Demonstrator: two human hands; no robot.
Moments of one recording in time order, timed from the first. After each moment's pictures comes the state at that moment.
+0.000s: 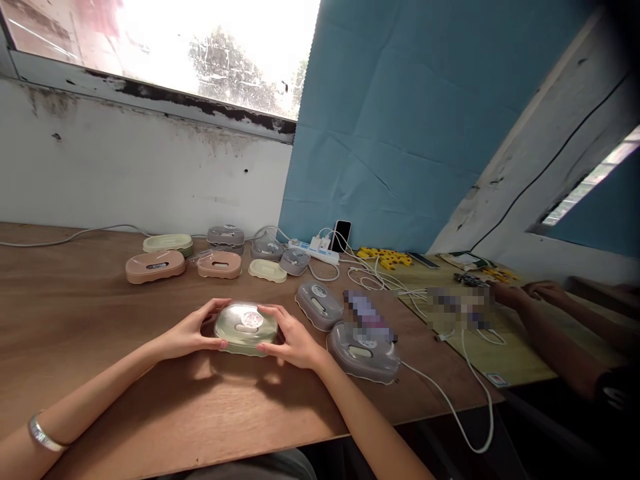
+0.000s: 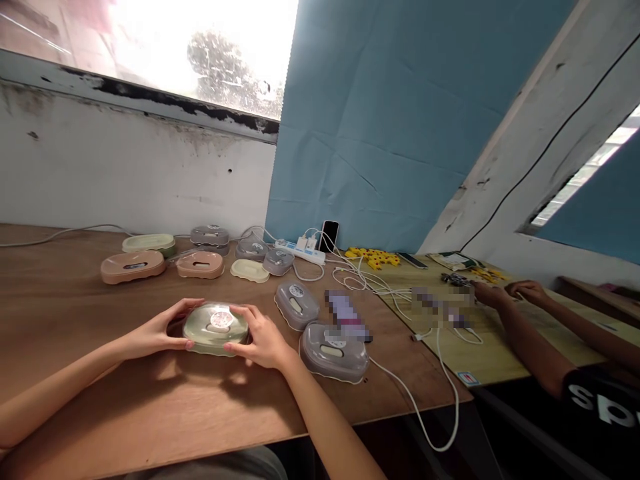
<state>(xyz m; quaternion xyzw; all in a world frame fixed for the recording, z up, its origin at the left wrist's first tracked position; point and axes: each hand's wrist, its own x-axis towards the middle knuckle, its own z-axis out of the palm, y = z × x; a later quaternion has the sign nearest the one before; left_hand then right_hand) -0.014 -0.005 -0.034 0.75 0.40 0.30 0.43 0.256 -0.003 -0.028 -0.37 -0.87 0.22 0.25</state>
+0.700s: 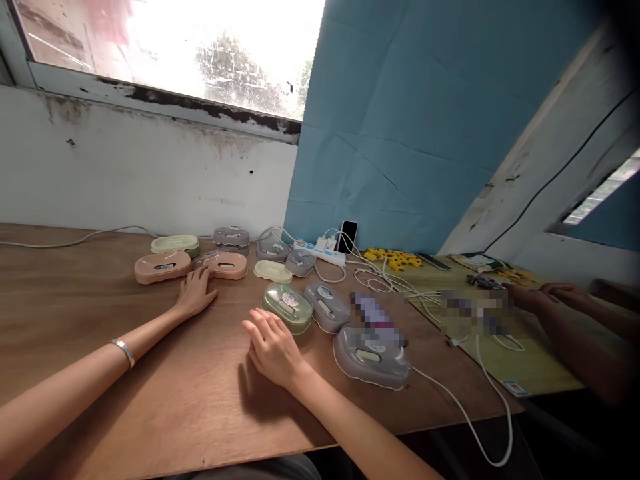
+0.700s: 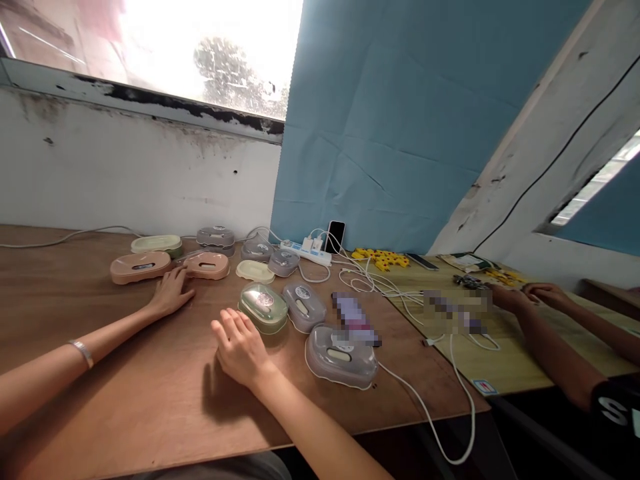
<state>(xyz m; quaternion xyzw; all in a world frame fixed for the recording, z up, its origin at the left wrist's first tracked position) -0.039 0.086 -0.055 0.69 0.69 0.20 -0.03 0.207 -0.013 -0.051 -0.29 -0.89 -0.18 0.30</state>
